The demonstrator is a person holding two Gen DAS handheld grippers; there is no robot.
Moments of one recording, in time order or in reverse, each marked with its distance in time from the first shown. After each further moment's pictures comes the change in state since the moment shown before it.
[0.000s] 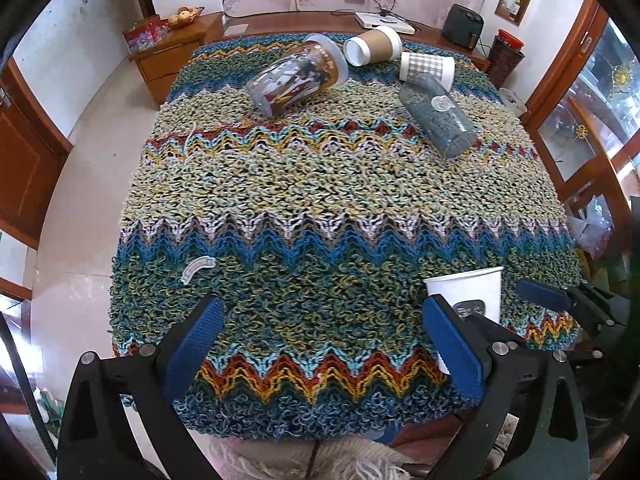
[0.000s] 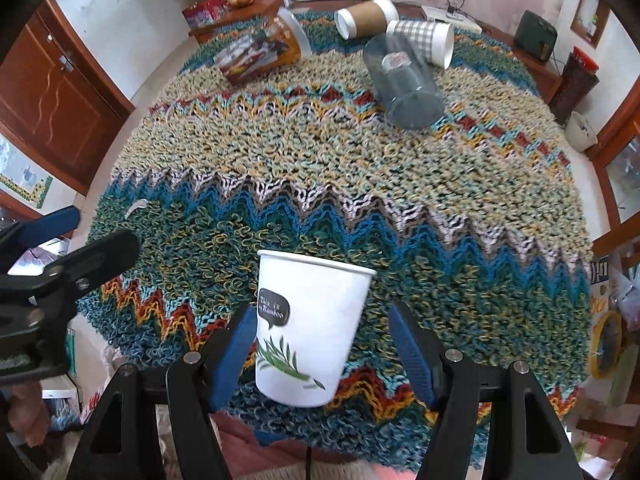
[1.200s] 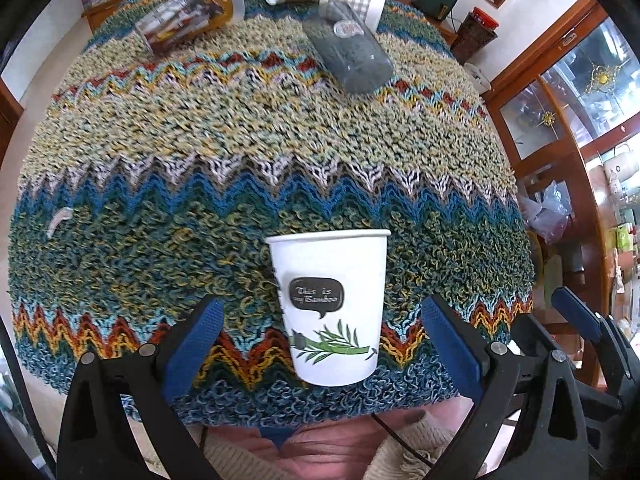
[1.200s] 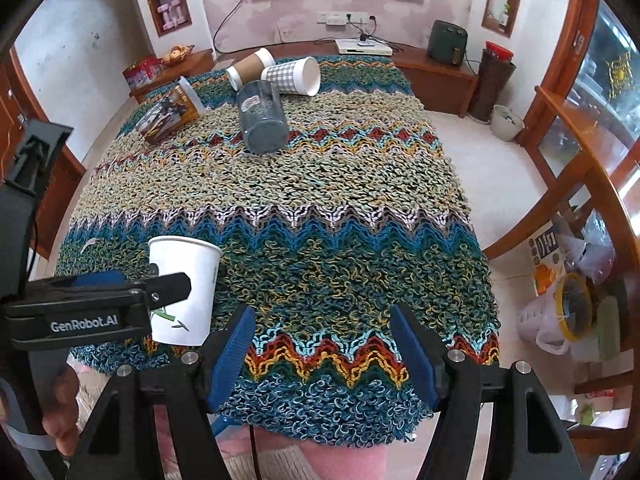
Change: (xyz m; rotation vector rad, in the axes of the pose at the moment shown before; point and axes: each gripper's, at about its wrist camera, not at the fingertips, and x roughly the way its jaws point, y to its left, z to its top) left arm 0.052 -0.089 -0.011 -0.044 0.167 -0.190; right arm -0.056 -0.089 -0.059 0.186 -0.167 -0.156
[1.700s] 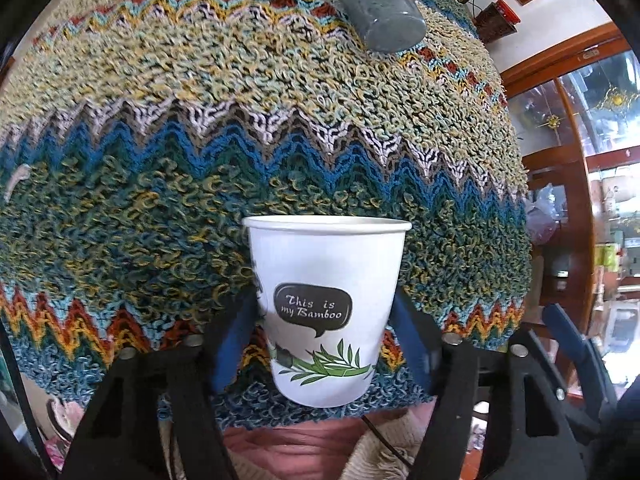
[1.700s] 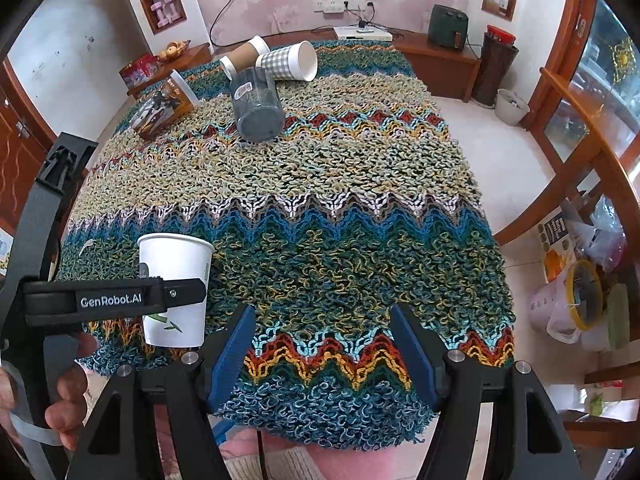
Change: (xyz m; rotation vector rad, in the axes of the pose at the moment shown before) left arm 0.040 0.009 0.009 -0.118 0.154 -0.089; right arm 0.018 -0.004 0.002 0.023 0.045 0.033
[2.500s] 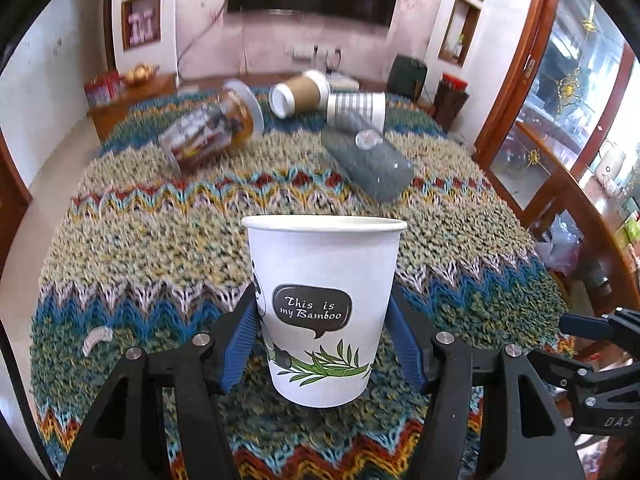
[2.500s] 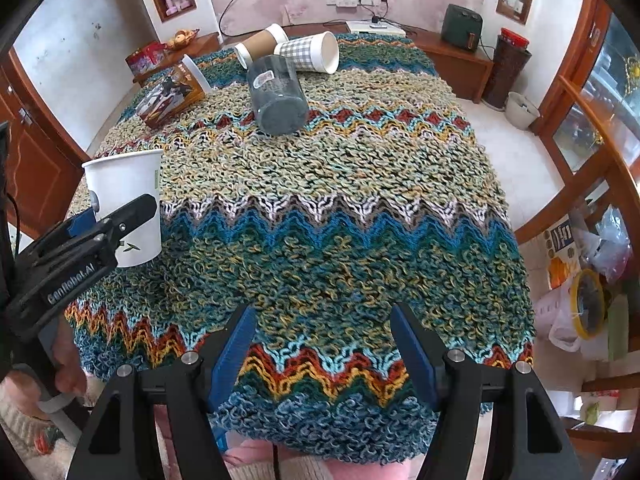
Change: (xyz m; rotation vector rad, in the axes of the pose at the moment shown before) left arm -0.060 0.029 -0.007 0.308 -0.601 0.123; right arm 0.016 0.026 0.011 -0.034 0.009 -0.004
